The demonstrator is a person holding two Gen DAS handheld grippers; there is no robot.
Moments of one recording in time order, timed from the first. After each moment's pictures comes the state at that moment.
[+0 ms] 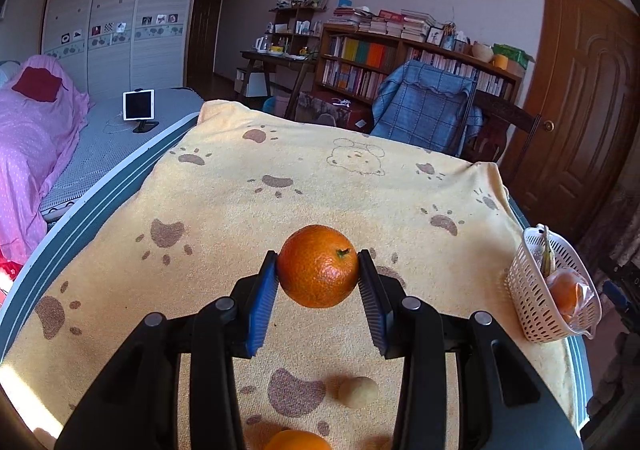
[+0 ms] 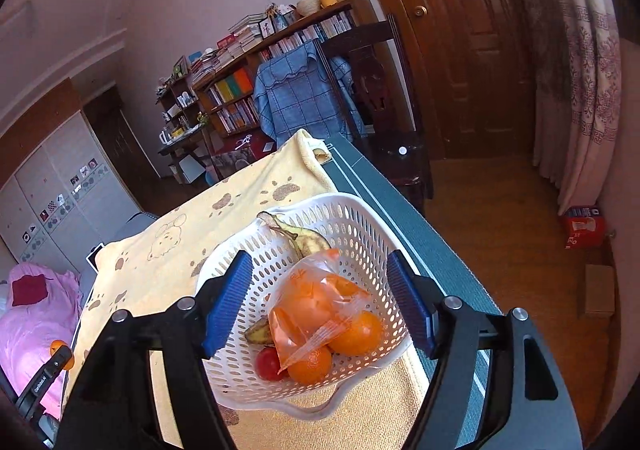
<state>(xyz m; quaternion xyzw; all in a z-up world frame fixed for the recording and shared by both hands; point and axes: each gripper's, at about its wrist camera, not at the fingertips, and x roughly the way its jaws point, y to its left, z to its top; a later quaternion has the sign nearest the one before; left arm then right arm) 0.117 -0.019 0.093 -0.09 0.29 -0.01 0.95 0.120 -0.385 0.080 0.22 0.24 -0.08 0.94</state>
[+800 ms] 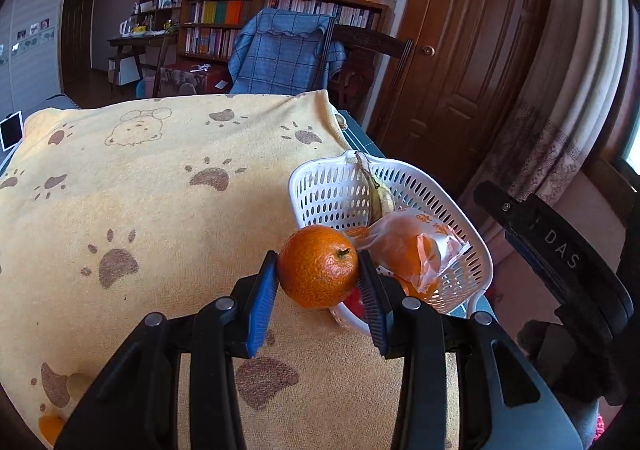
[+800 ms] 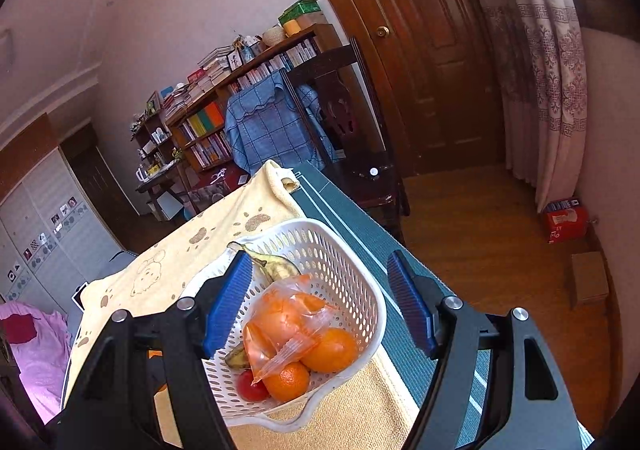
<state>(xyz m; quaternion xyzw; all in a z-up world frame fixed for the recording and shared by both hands) 0.140 -0.217 0.081 -0.03 0.34 -0.22 0.92 0.106 -0.400 0.077 0.25 0.20 -0.14 0.94</state>
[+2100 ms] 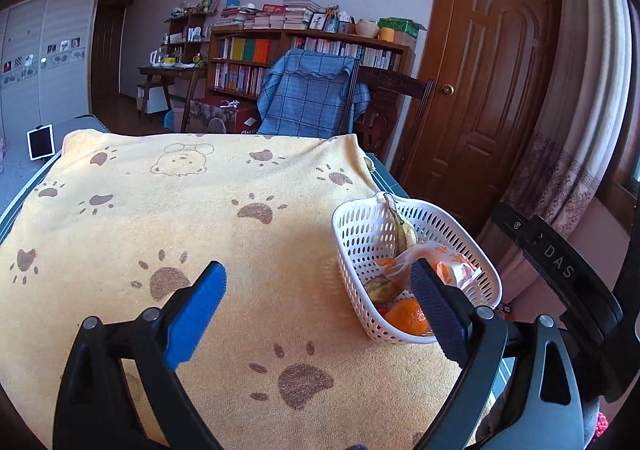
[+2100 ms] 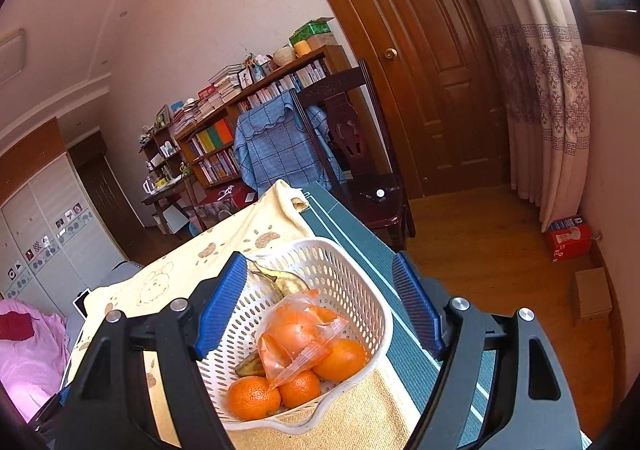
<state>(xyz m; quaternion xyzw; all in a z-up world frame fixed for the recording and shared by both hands) 0.112 -0.175 0.102 -0.04 0.27 -0.17 0.95 0.095 -0.381 0.089 0.22 0.15 -0.12 0.96</state>
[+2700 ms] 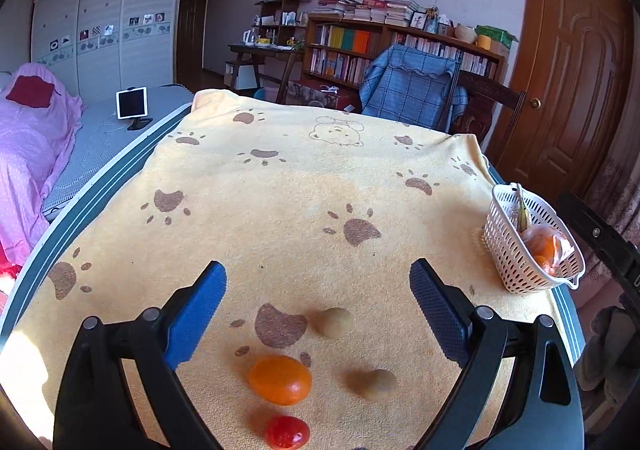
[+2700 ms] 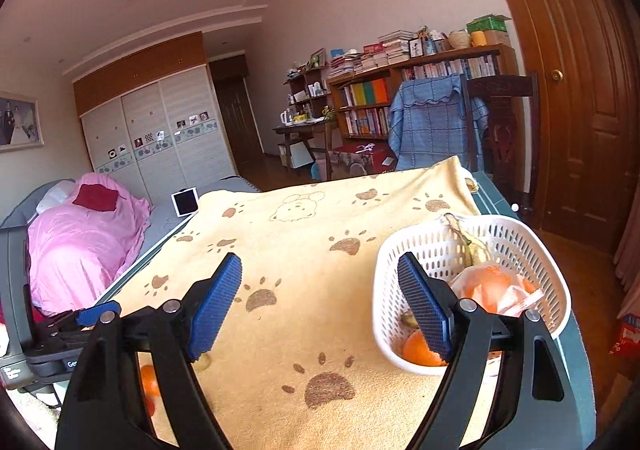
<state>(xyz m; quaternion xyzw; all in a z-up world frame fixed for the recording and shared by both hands) 0.062 -0.027 0.088 -0.07 0.31 -0.01 0.95 0.088 -0.260 0.102 0.09 0.21 0.19 0.96</state>
